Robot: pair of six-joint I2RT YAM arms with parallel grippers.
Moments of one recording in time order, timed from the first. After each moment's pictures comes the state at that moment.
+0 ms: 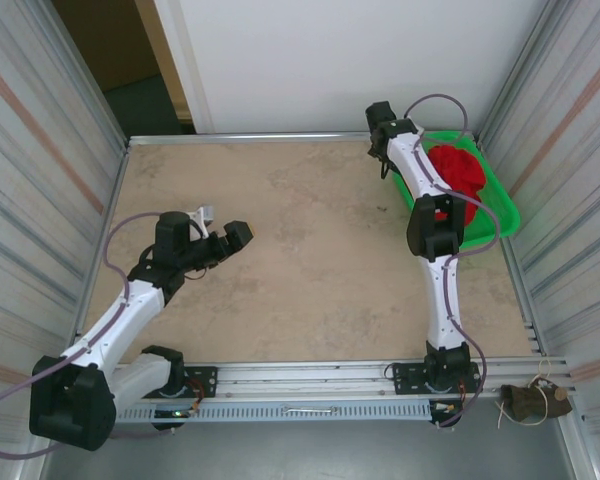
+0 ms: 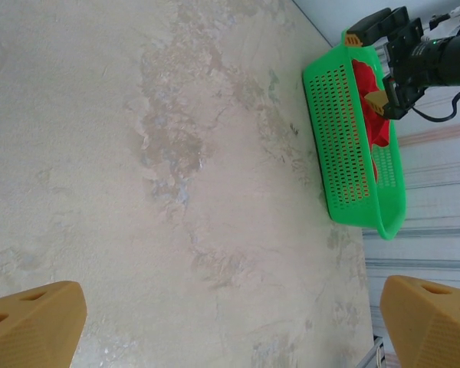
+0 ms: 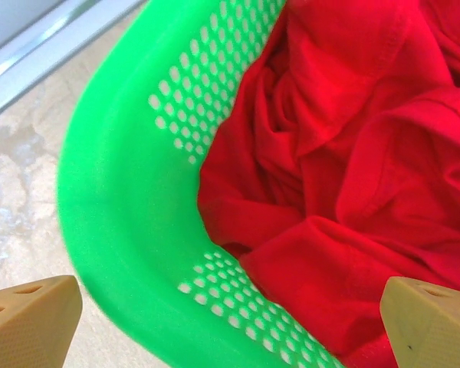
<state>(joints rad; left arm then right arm) -0.25 1.02 0.61 -0.17 0.49 -0.77 0.23 2.43 2.36 -1.05 0.52 0.84</state>
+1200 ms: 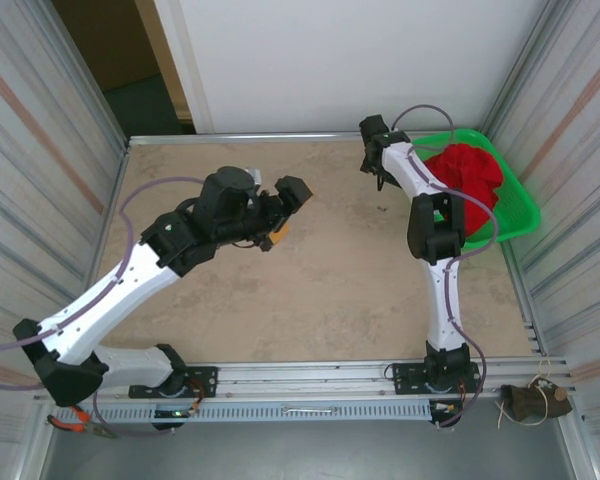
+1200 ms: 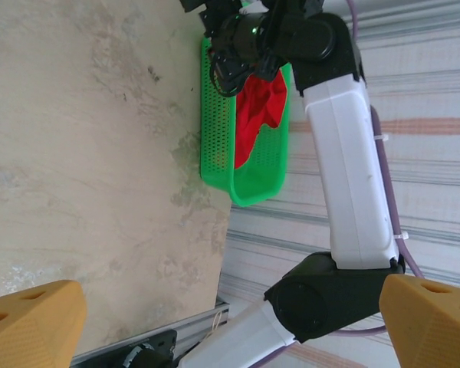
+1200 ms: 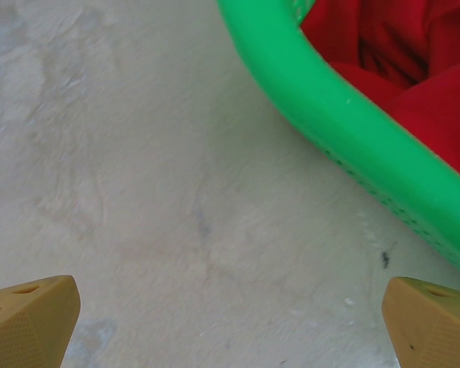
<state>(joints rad) -0.83 1.24 1.40 -0.65 0.08 -1.35 0.24 2.38 2.16 -0.96 0.49 0.72</state>
